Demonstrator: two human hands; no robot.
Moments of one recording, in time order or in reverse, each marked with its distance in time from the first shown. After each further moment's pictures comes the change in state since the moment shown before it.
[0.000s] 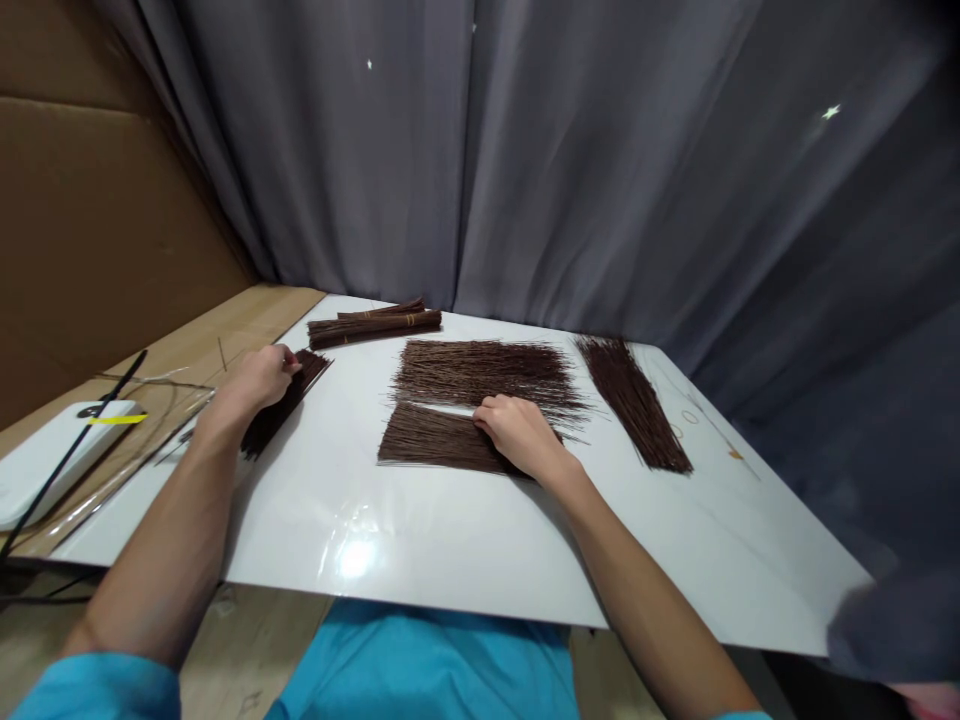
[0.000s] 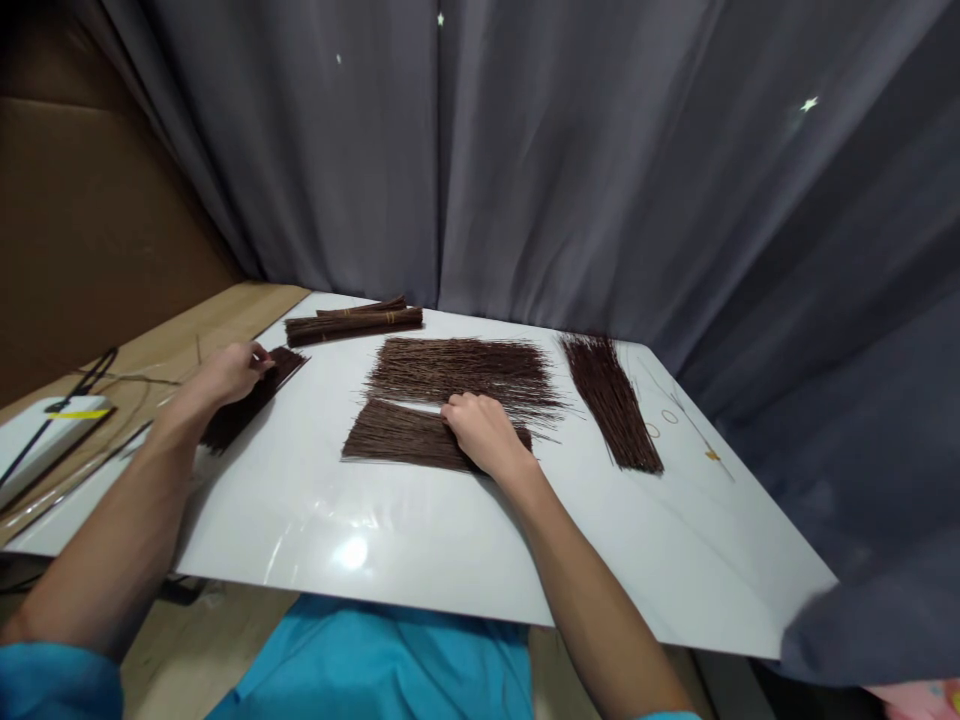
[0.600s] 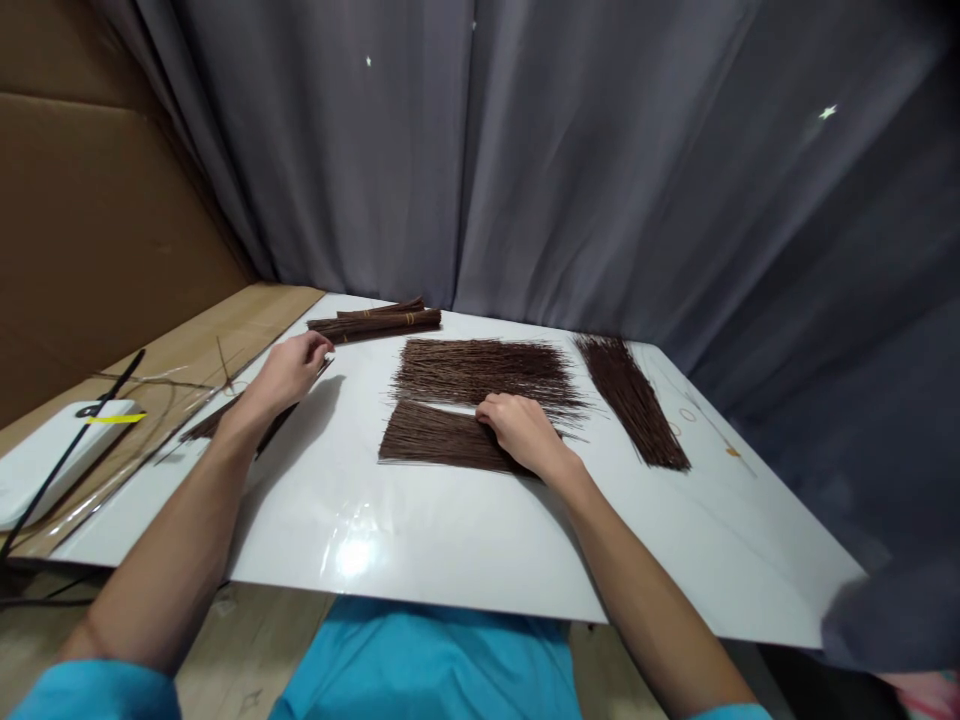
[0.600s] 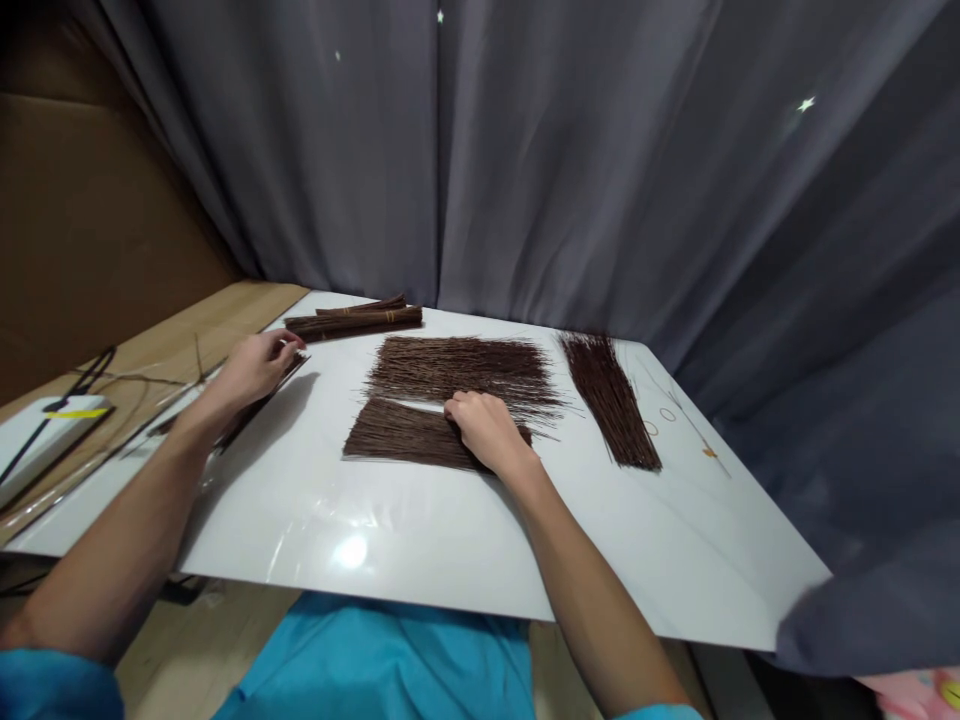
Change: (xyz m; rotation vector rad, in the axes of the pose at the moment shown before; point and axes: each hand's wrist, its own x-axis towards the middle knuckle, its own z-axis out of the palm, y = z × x) left_hand -0.003 0.058 0.006 0.001 0.073 0.131; right_hand 0.001 0.005 0.006 0.030 -0.016 0.039
